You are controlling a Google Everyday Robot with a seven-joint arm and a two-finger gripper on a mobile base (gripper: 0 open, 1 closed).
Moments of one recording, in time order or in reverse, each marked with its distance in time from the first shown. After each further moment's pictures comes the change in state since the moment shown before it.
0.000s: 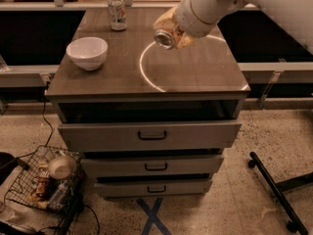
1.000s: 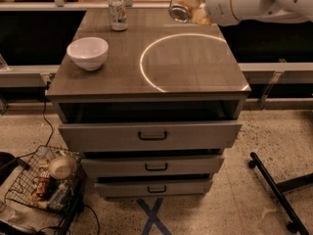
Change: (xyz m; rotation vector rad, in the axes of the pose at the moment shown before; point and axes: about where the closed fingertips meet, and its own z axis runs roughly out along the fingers) arm -0.058 0.016 -0.053 -0.457 -0.118 -0.144
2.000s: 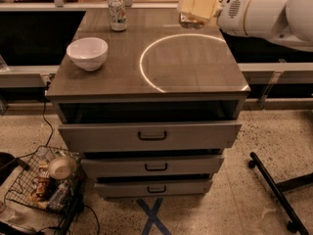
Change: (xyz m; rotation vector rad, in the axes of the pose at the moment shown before) arm 0.007 -0.004 -0.034 -0.089 -0.130 -0.457
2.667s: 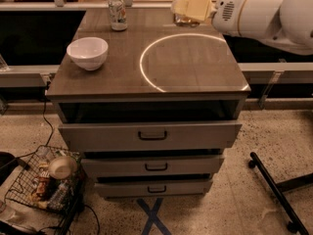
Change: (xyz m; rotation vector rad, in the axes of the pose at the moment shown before) arm 0.002 0.013 0.004 -0.020 -0.034 -0.112
